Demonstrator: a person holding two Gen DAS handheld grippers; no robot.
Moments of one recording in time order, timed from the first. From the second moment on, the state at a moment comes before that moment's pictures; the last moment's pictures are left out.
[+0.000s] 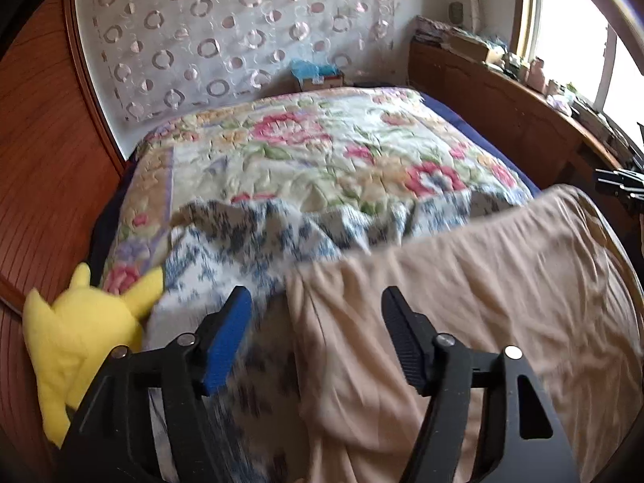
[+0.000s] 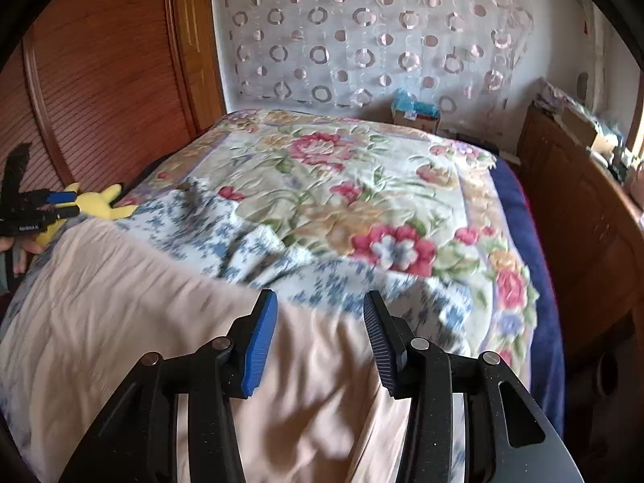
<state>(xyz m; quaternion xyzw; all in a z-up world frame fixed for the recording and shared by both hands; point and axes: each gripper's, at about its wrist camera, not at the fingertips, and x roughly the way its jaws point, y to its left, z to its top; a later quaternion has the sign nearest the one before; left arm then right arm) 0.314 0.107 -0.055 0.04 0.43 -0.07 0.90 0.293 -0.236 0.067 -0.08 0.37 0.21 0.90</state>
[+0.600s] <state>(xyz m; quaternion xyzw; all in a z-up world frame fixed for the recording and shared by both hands) 0.236 0.097 -0.077 -0.01 0.43 -0.07 0.90 0.246 -0.279 0.032 -0.03 0.43 0.20 0.88</state>
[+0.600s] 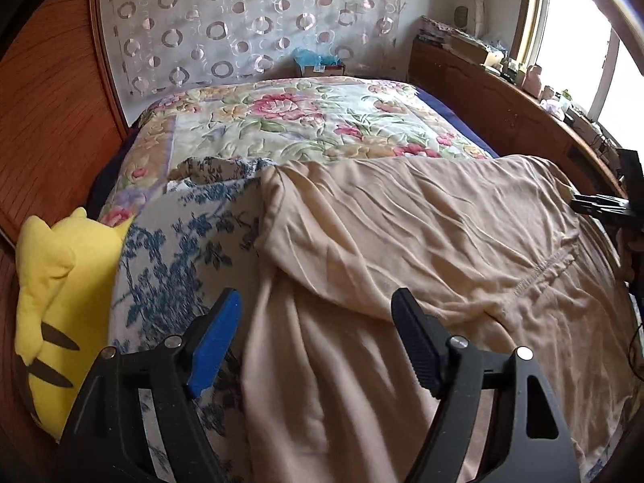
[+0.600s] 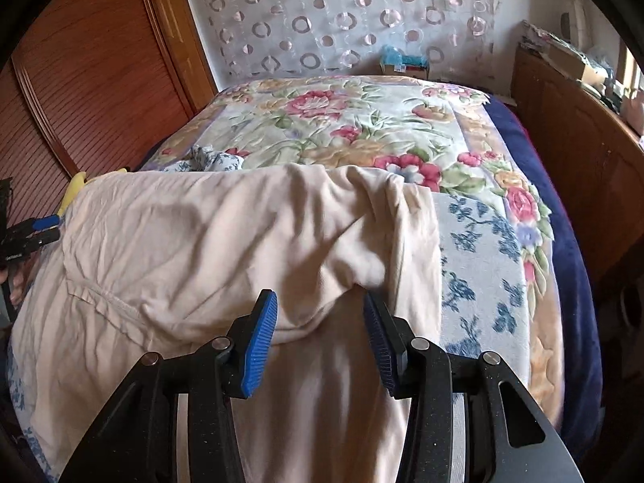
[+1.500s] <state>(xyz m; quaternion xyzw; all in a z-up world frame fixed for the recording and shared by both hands) 0.276 0.097 -0.083 -0.04 0.45 -0.07 0.89 0.257 -0.273 0.009 -0.03 0.41 0.17 0.90</state>
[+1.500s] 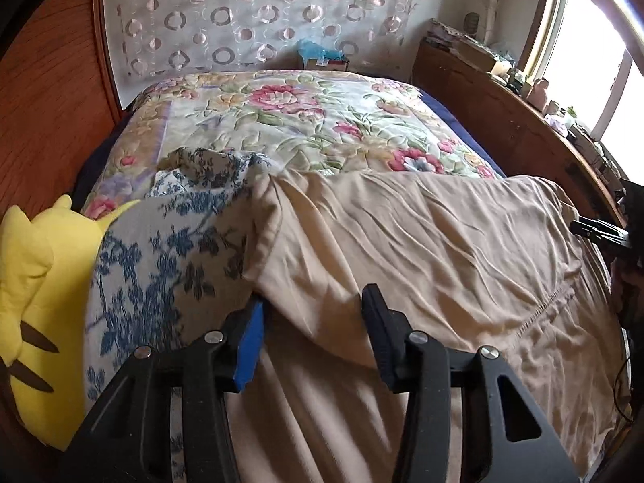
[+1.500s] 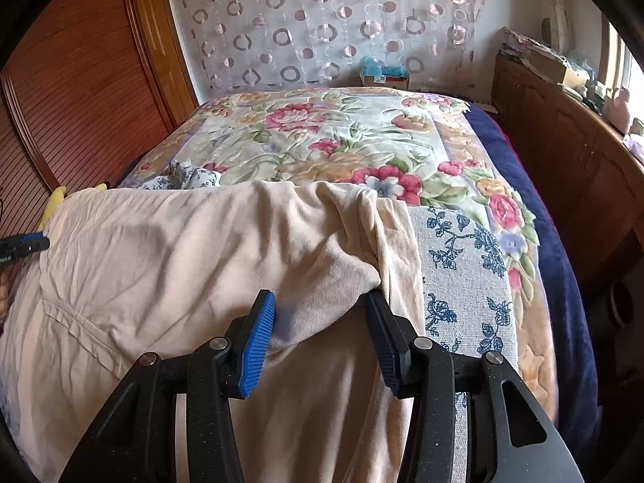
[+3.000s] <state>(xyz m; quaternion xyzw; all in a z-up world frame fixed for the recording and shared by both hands) 0.143 0.111 -0.004 -0.05 0.32 -0.06 0.94 0.080 -0.315 0.081 -0.05 0.25 0.24 0.94</state>
